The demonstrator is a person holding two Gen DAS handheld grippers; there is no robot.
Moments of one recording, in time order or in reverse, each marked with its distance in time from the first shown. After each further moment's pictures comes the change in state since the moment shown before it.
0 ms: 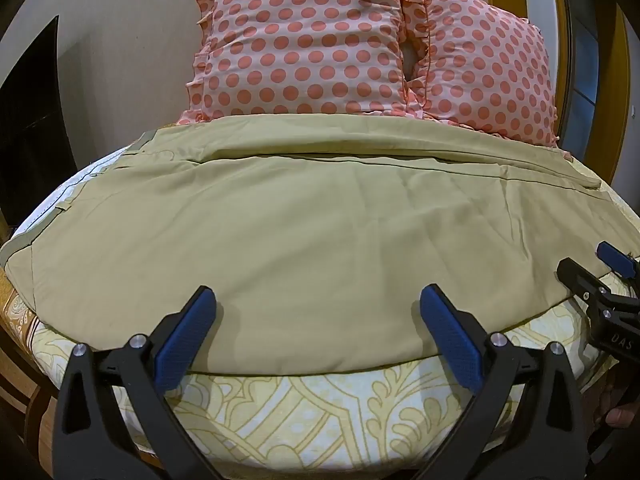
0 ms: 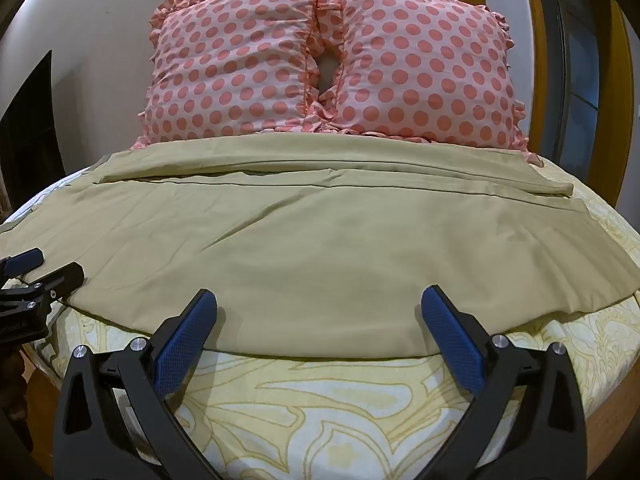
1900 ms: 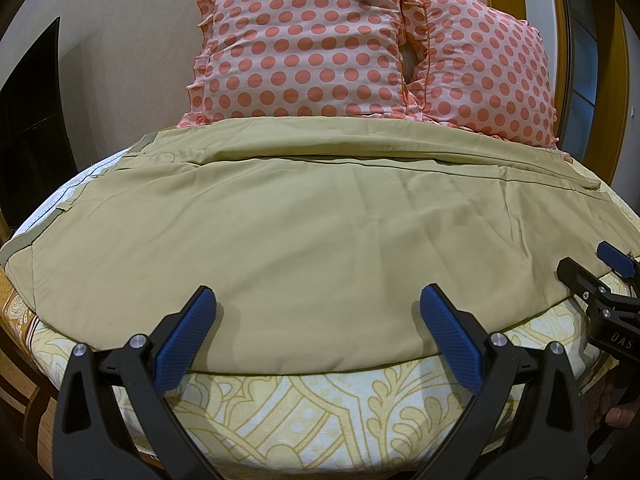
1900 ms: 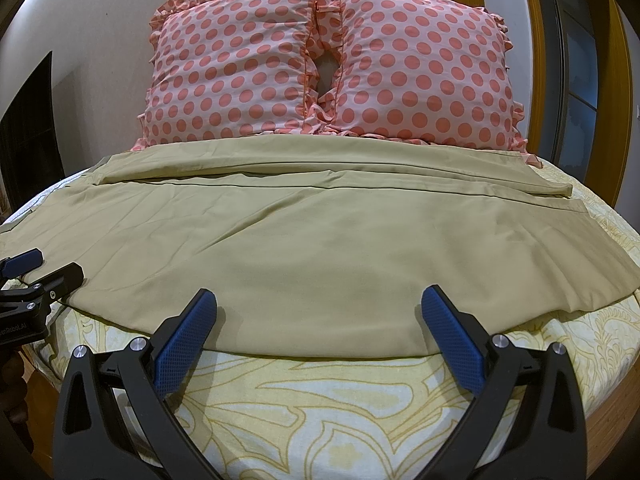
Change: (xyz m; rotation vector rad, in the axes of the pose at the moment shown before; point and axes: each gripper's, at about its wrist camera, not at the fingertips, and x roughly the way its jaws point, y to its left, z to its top) left arm 0.000 0.000 0.000 0.000 -0.009 0.000; right arm -0.001 0.000 -0.001 0.003 -0.009 0.001
